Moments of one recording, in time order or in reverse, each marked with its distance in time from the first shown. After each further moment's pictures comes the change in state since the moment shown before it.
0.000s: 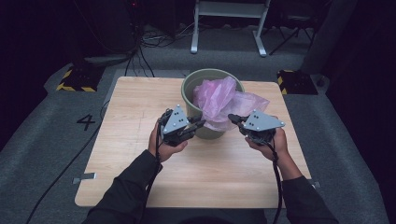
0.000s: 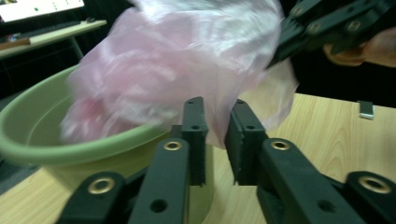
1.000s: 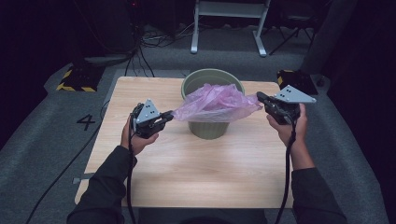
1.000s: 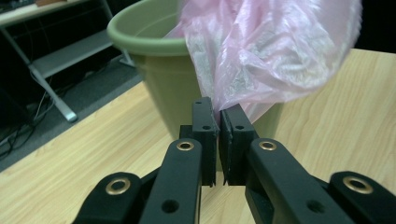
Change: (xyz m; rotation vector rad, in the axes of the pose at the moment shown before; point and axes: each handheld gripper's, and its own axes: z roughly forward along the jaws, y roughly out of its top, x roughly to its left) left arm 0.065 -0.039 -0.036 0.140 0.120 -0.019; right arm -0.076 -0.021 -0.016 0.041 -0.215 0.302
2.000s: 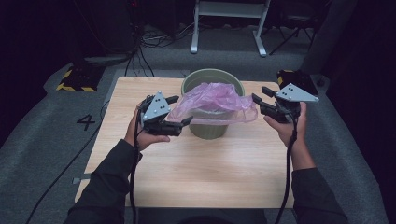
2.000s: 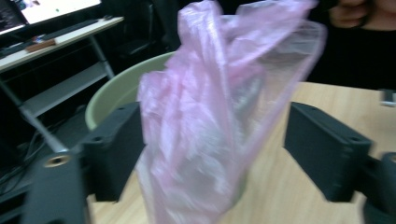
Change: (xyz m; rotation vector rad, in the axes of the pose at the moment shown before) left arm -0.031 0.068 -0.008 -0.079 -0.033 0.071; right arm 0.000 0.006 -0.004 -0.060 0.020 0.031
